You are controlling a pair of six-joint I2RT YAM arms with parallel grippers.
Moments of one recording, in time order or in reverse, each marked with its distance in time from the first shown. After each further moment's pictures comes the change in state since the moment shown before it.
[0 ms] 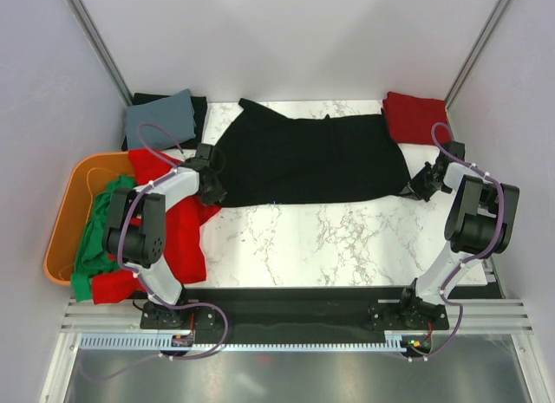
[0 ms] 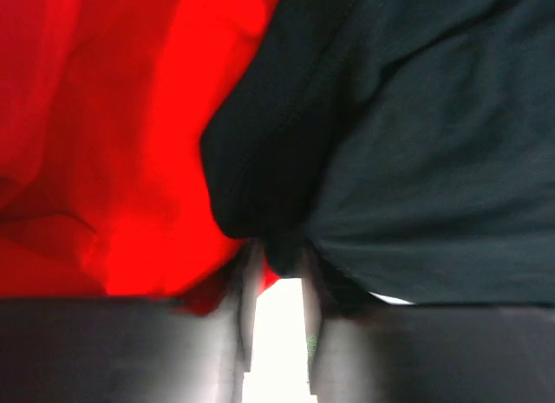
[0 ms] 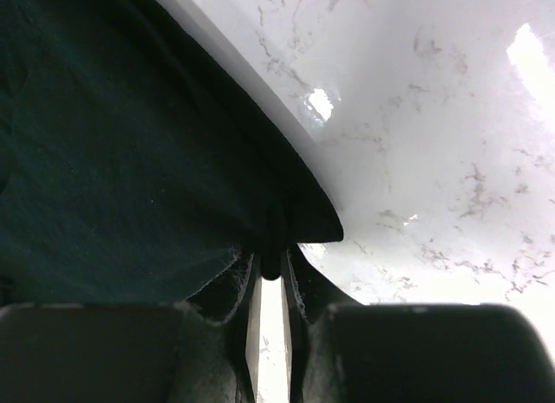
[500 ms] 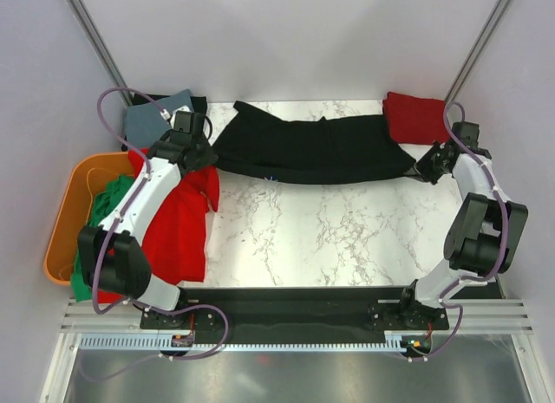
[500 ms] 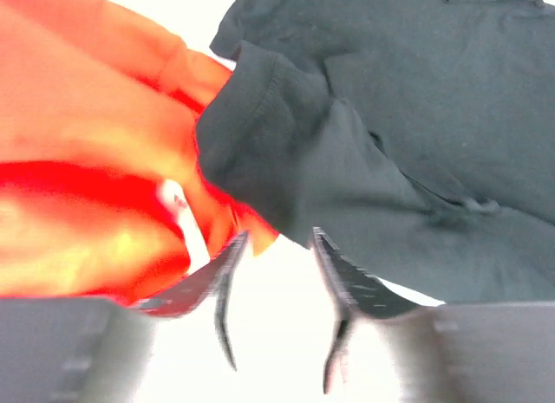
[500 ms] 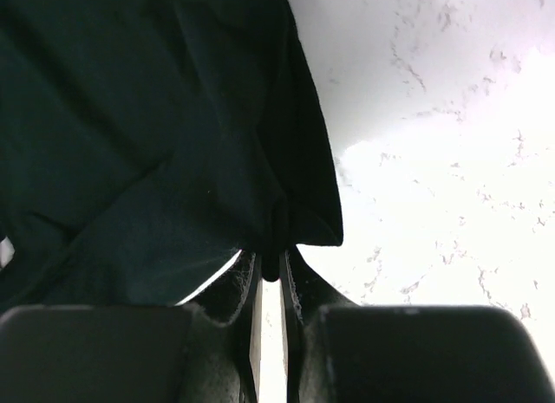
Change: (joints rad) left arm -0.011 -0.225 0.270 -0.146 -0.060 0.060; right arm 0.008 -0.143 0.126 -0.147 -0.054 0.005
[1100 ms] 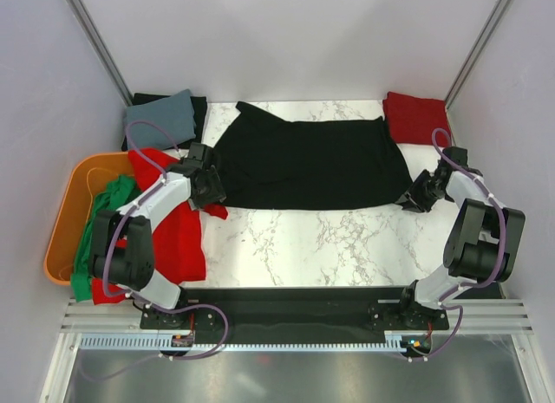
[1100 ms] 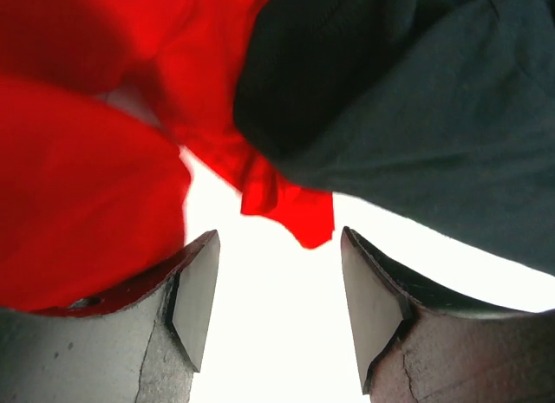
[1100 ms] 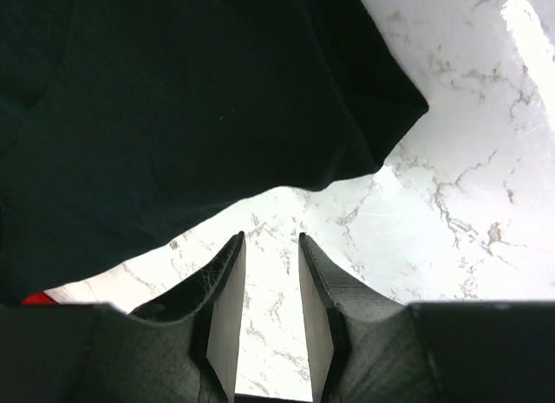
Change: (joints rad) left arm 0.000 0.026 -0.291 -0.002 0.058 -0.002; right arm 0.000 -0.082 -0.225 -0.043 0.004 -0.064
